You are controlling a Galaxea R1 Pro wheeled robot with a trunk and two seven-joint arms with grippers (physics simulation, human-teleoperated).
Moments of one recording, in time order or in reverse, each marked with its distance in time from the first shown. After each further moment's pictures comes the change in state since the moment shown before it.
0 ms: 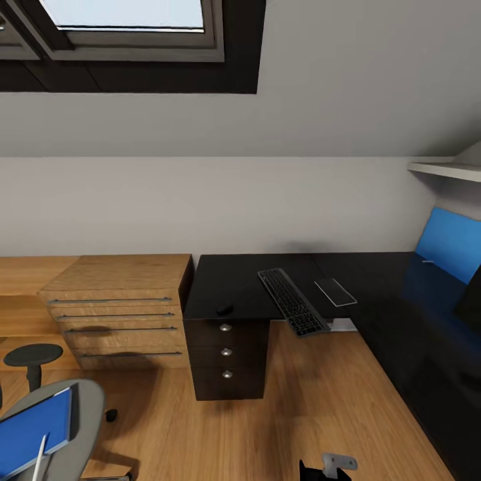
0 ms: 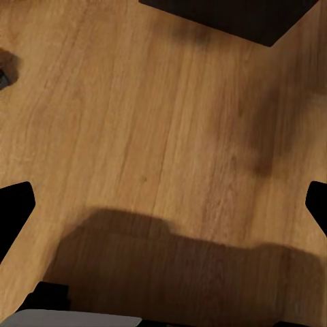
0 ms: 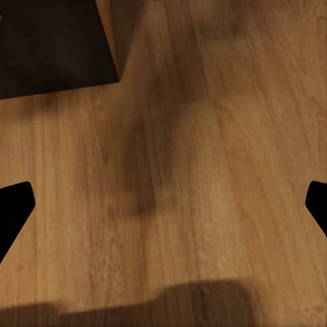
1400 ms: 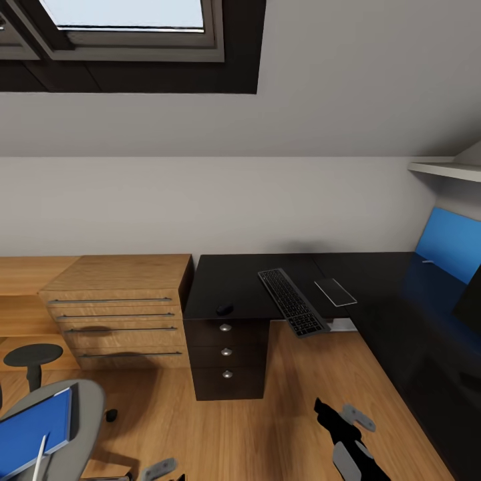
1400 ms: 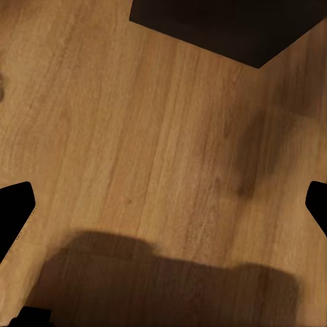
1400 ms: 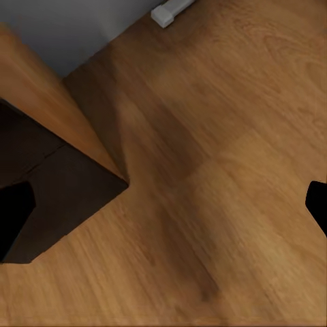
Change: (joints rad) left arm 0.000 0.088 0.009 -0.386 0.001 0.366 0.141; right arm 0.000 -0.004 -0.075 -0.423 -0.444 0.248 0.020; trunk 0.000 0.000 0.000
